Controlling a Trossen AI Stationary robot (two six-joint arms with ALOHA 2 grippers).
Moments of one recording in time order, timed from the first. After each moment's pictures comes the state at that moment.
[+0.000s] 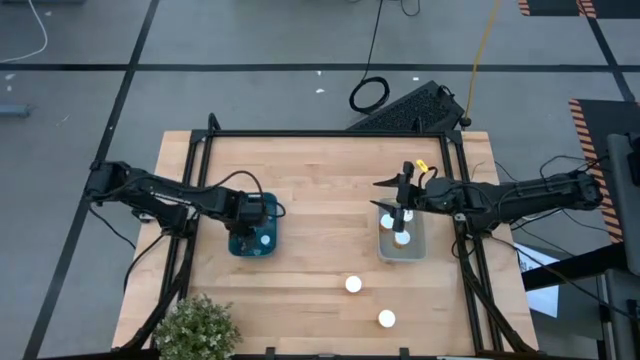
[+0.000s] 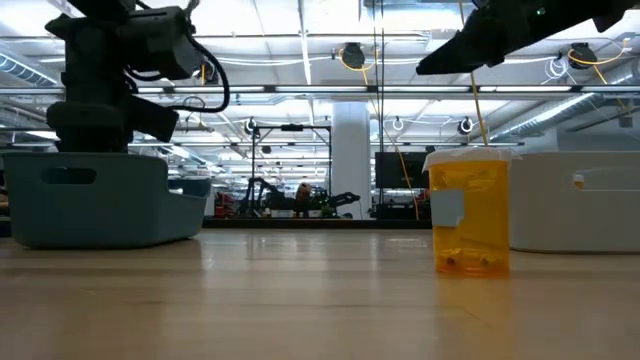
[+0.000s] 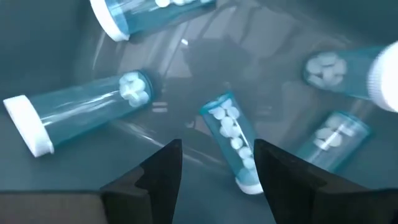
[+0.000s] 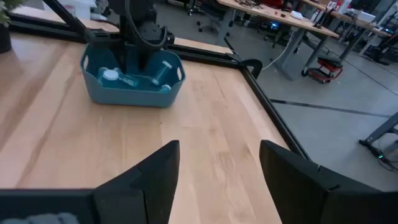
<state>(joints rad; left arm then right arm) -0.04 1.34 0.72 -0.86 -0.02 -0.54 0.04 0.89 0.55 0.02 0.31 -0.17</state>
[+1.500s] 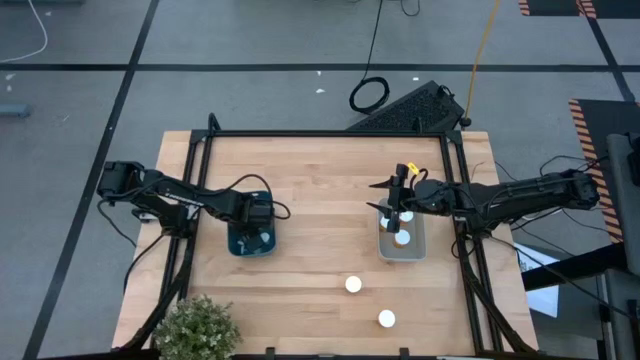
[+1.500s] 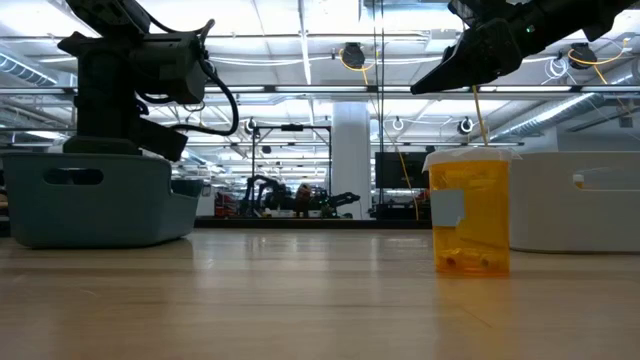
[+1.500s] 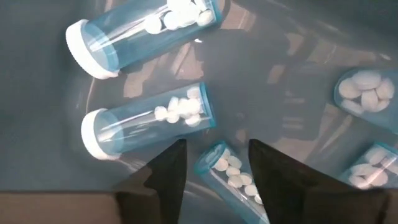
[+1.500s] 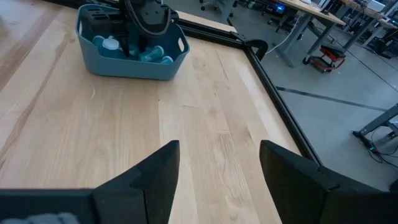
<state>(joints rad) -0.03 1.45 0.72 -0.80 -0.07 -0.55 0.02 0.97 0.55 0.01 0.31 -0.21</state>
